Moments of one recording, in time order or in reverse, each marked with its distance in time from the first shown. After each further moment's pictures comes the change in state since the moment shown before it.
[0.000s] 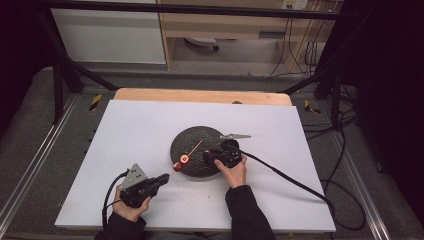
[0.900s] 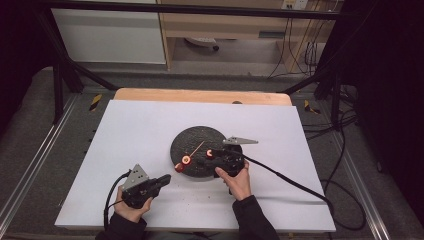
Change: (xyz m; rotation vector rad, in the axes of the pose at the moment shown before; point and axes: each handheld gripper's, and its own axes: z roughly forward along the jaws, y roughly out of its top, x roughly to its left) left arm -0.004 0.000 0.003 0.007 -0.008 0.002; right arm 0.036 -0.001 -0.042 -0.110 0.174 -0.029
